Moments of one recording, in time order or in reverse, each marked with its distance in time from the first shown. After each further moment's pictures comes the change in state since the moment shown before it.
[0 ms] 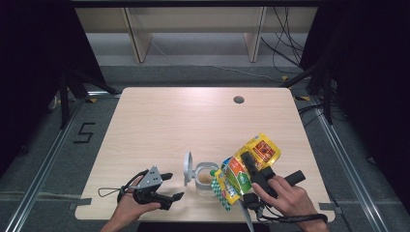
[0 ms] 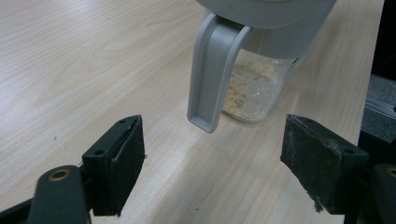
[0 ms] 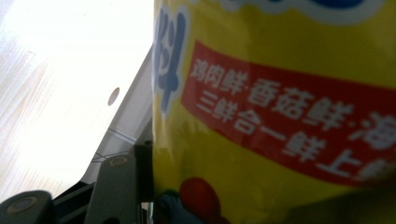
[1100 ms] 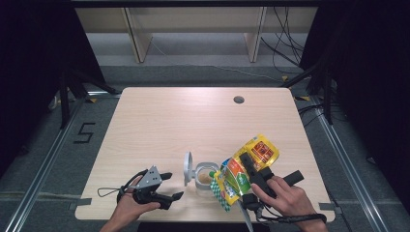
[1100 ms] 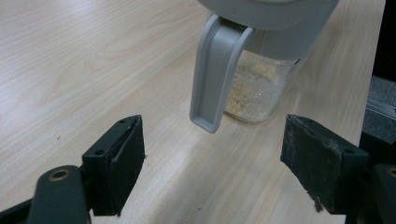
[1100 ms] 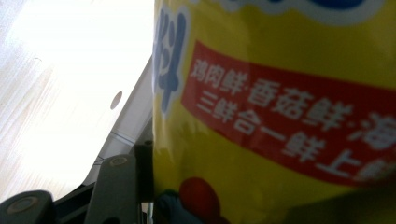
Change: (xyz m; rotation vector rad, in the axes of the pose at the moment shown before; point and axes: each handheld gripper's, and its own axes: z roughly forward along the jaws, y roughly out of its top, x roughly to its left) left arm 0.001 0.000 -0.001 0.002 0.009 0.007; right arm 0.000 0.003 0.001 -0.023 -0.001 -0.026
